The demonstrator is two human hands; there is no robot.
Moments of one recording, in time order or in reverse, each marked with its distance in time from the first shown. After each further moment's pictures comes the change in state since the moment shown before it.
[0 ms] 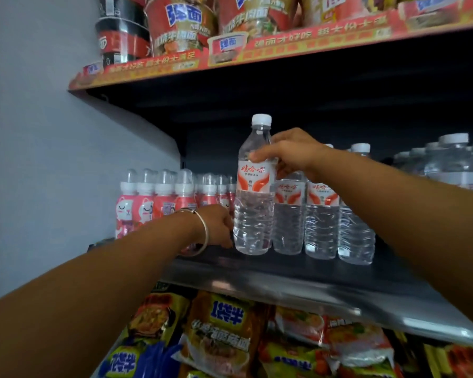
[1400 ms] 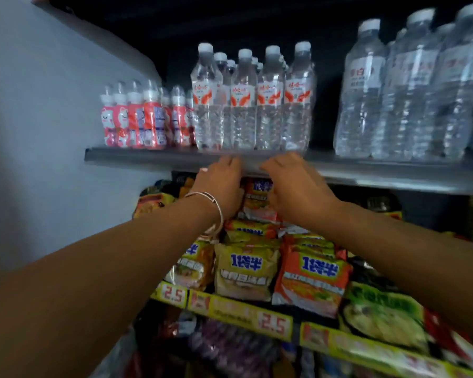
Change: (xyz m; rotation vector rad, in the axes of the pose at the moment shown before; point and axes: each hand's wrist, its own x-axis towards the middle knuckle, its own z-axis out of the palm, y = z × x) left_hand -0.119 0.110 0.145 0.247 0.302 0.075; right_hand -0.256 0.106 0.001 -0.838 -0.037 -0.244
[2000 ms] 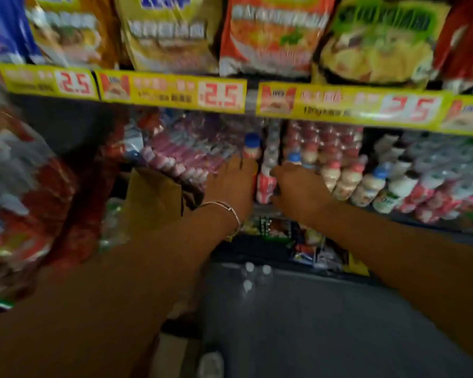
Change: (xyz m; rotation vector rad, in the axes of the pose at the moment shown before) left_hand -0.250 0.090 0.351 -0.089 -0.536 -0.033; right_hand -0.319 0.018 0.300 0.238 -0.667 0.351
